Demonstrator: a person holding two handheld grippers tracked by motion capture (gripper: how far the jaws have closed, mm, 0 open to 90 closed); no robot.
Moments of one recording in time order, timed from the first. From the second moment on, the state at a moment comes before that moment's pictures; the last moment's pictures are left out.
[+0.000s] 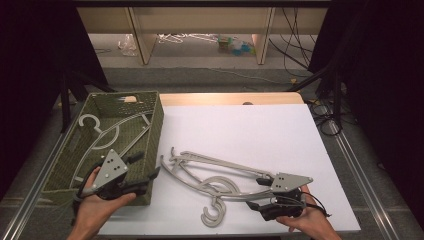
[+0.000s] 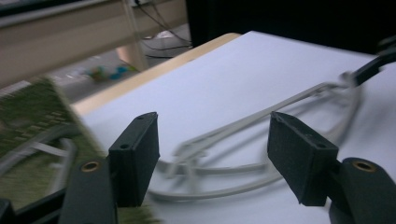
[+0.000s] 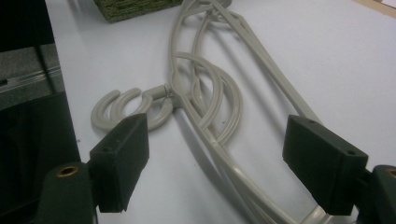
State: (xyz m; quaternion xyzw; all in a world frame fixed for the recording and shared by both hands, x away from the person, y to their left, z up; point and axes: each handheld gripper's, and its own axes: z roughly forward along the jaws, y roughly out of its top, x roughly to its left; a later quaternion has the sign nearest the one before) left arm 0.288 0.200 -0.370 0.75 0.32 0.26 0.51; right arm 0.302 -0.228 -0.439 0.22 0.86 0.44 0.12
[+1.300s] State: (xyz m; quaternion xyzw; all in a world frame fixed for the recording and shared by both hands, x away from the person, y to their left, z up) left arm 0.272 0.156 -0.436 0.79 0.27 0.20 0.52; right arm 0.328 -0.207 -0.464 0.18 0.91 0.35 0.13
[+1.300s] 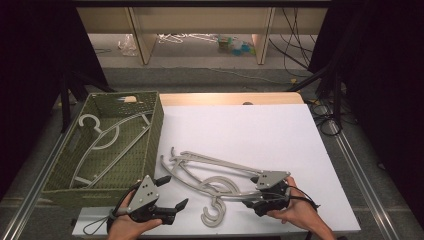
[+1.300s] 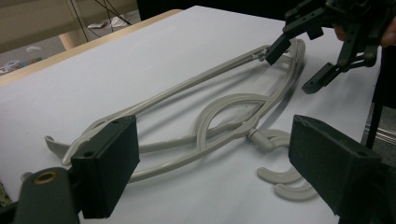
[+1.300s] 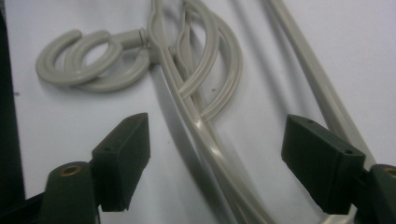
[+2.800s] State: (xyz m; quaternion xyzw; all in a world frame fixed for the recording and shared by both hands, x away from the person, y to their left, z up) left arm 0.273 0.156 -0.438 0.80 0.26 0.22 0.49; right arm 0.324 -0.191 -0.433 -0.05 0.94 0.29 0.15
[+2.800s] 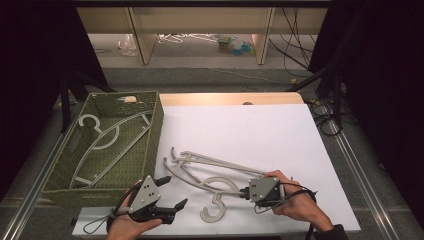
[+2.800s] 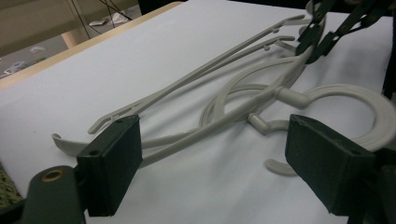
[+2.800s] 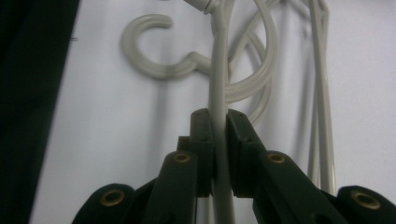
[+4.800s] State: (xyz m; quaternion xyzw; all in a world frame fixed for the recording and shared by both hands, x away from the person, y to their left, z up) left arm 0.284 0.084 -0.417 0.90 0.08 0.19 0.38; right arm 0.312 -0.203 -0.406 0.02 0.91 0.38 0.15
